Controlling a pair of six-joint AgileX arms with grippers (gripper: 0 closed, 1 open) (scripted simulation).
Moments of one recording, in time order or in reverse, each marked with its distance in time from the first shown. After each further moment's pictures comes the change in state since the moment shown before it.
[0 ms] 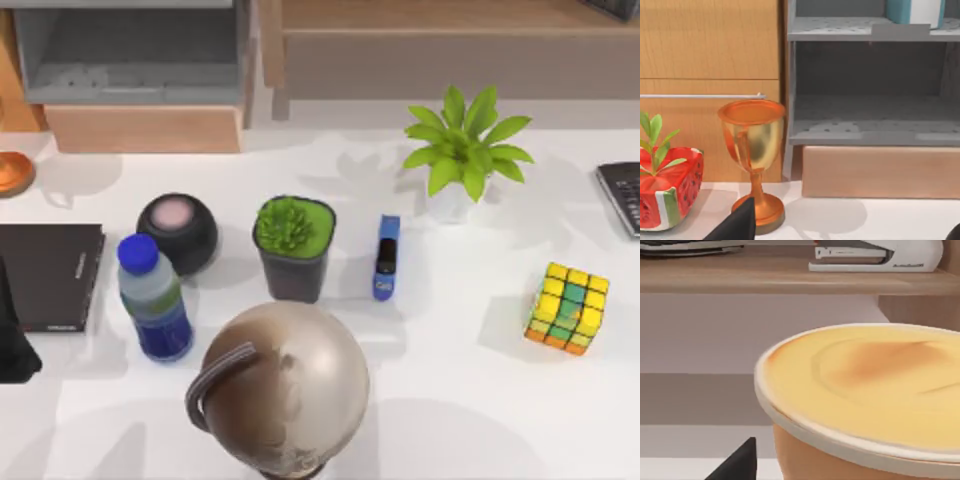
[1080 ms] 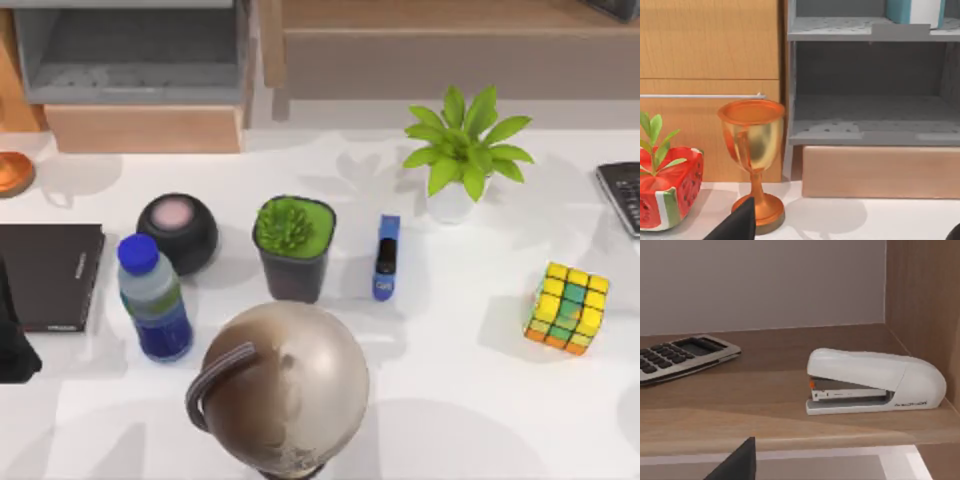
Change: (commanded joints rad) left arm 0.000 0.000 0.000 0.000 0.000 0.000; right arm 0.078 -0.211 0.230 -0.399 0.068 0.087
